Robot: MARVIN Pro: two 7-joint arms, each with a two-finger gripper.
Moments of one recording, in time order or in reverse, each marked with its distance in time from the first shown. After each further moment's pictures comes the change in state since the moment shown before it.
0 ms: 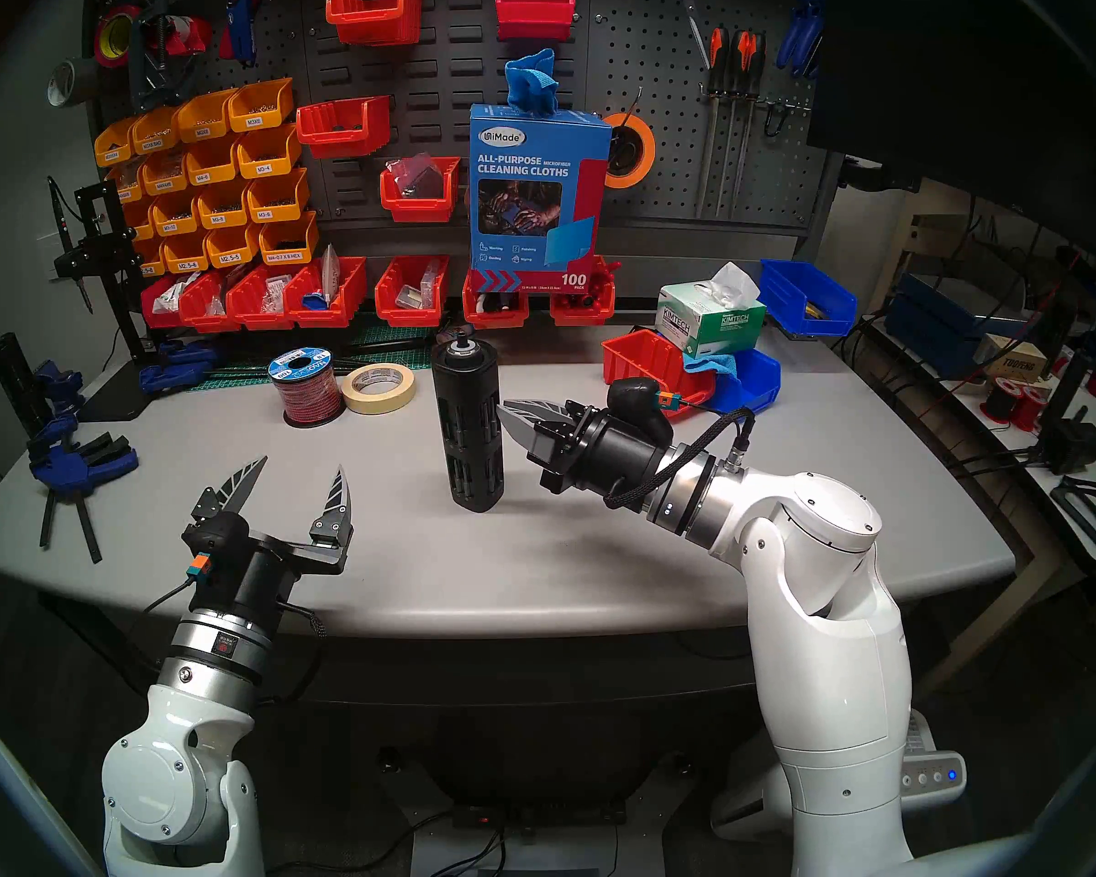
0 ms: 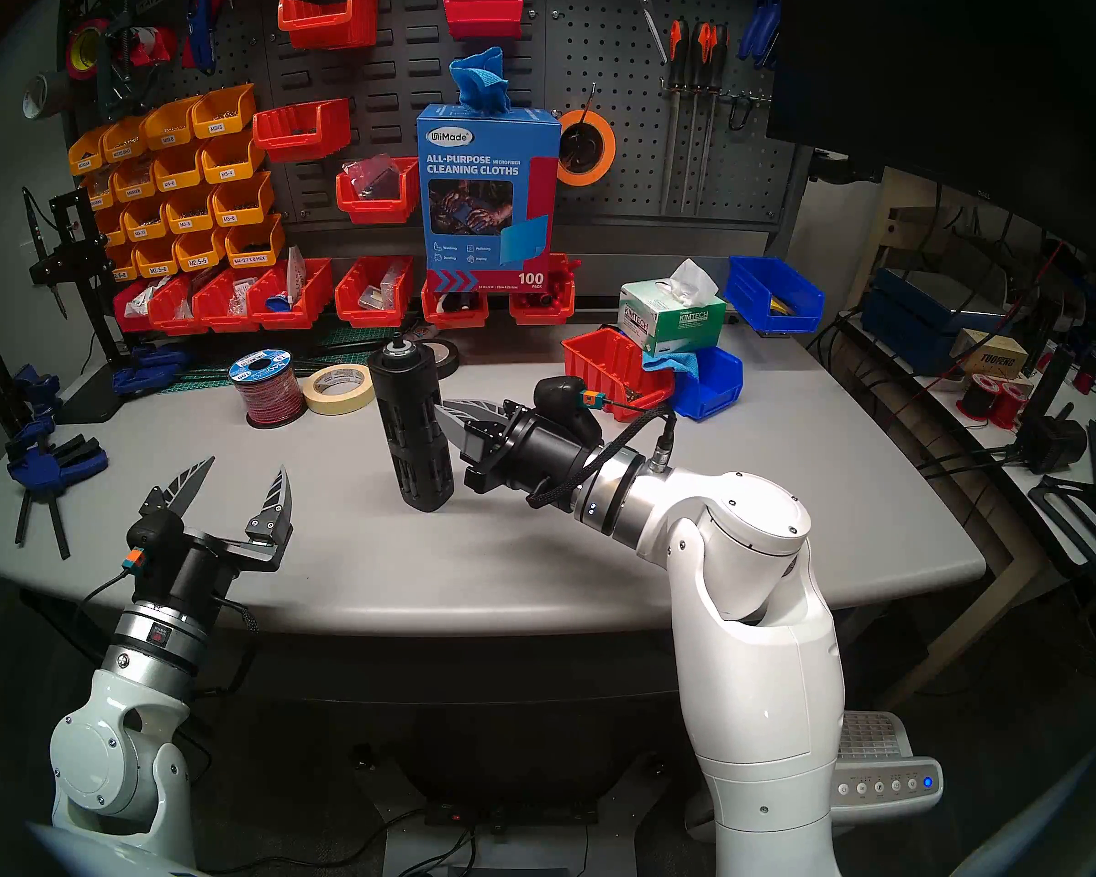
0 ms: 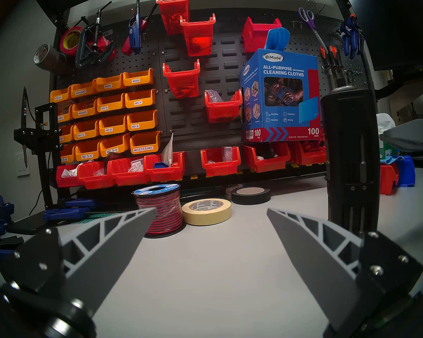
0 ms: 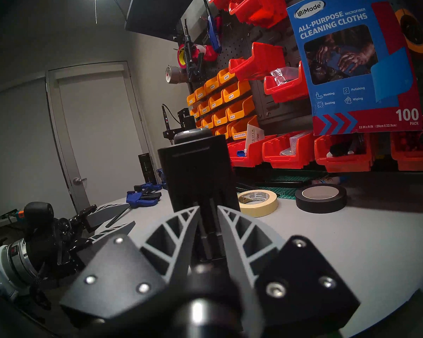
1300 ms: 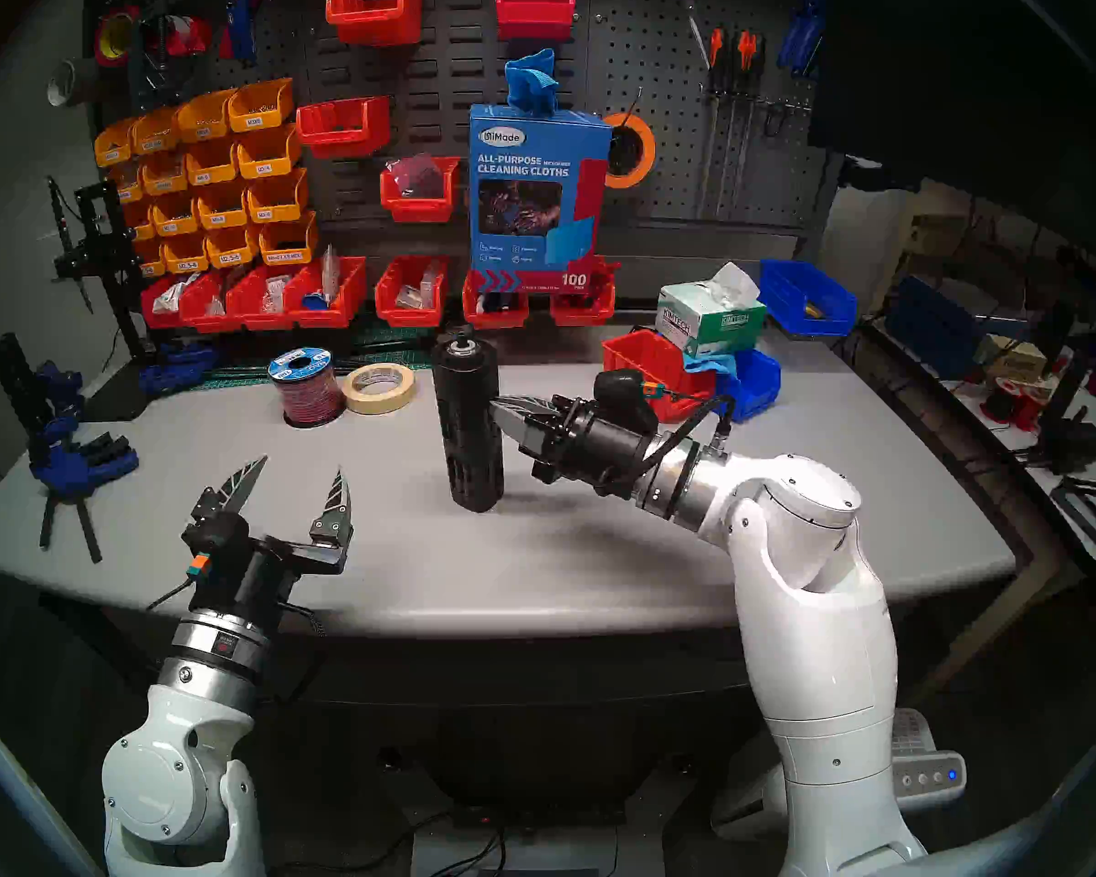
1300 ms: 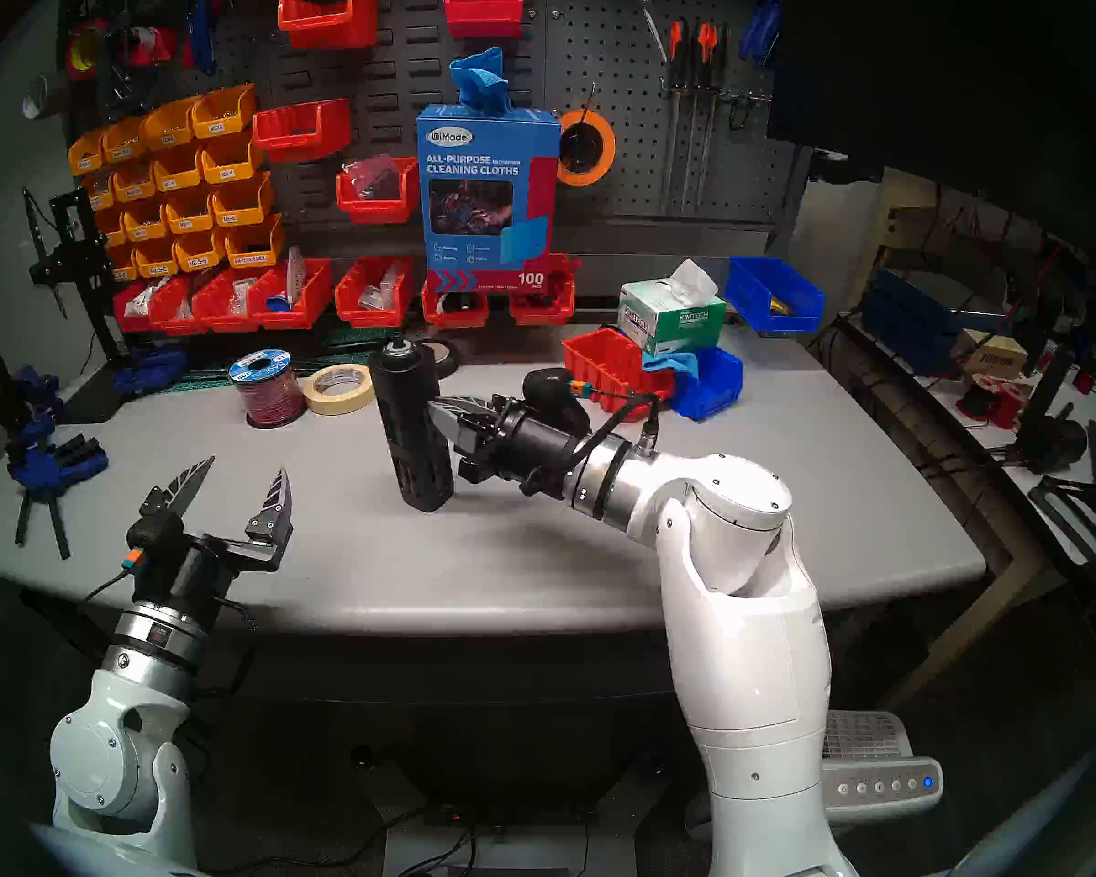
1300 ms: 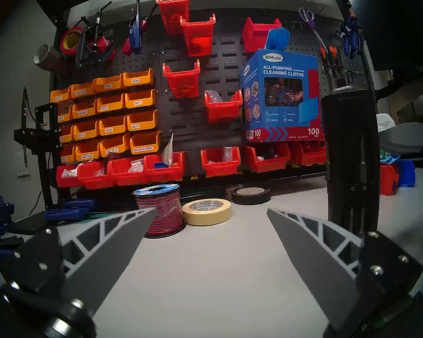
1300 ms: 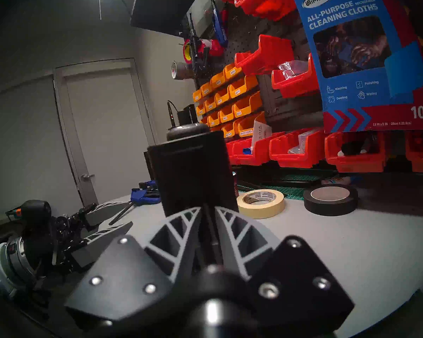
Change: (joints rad) left arm -0.004 -0.012 -0.005 0.000 0.004 0.001 -0.012; right arm 0.074 0.006 -0.021 0.079 0.000 0.002 0.028
